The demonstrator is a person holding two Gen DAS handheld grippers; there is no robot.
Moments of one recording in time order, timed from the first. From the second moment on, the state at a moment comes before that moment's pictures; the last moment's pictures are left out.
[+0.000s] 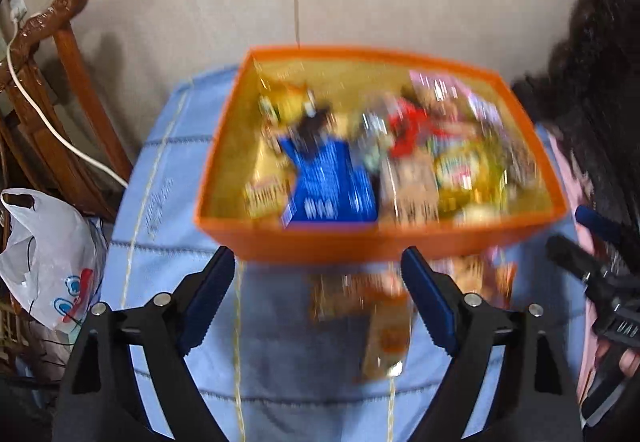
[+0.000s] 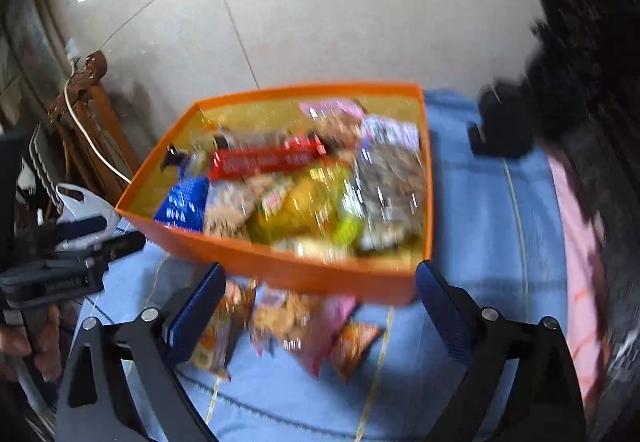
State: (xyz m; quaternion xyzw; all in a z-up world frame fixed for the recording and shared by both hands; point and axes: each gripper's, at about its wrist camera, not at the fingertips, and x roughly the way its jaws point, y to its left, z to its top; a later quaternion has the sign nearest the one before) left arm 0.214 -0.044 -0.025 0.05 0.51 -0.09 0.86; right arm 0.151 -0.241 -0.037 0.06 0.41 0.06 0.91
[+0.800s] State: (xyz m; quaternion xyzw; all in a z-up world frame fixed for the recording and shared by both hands) left arm 0.168 -0.061 -0.085 0.06 0.58 -0.09 0.81; right arm 0.102 -0.220 -0.091 0.05 0.49 0.08 0.87
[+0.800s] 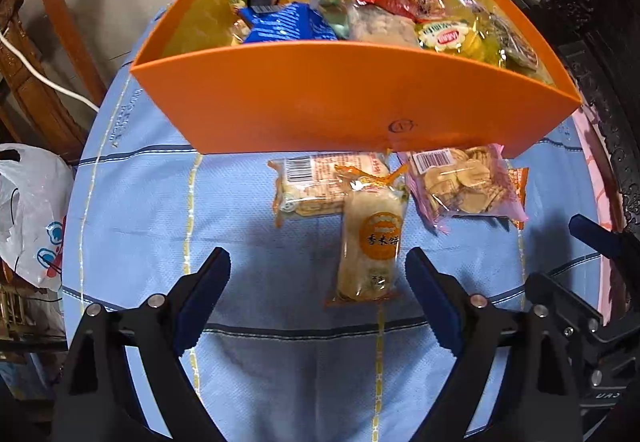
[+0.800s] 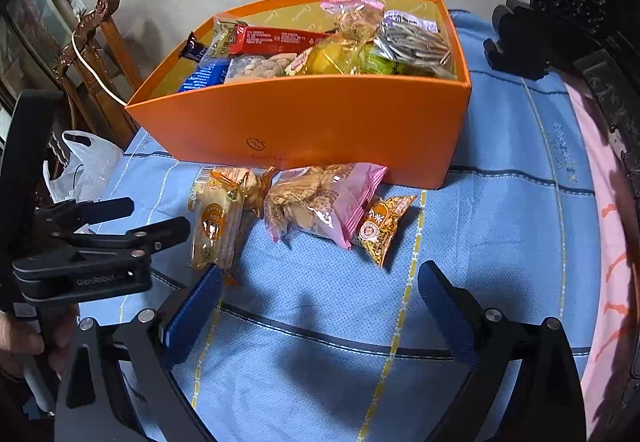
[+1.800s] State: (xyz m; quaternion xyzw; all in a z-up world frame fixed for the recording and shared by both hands) left arm 0.172 -0.022 -0.123 -0.01 0.62 -0.10 0.78; right arm 0.188 -0.166 -0.142 -0.05 0.52 0.07 0.85
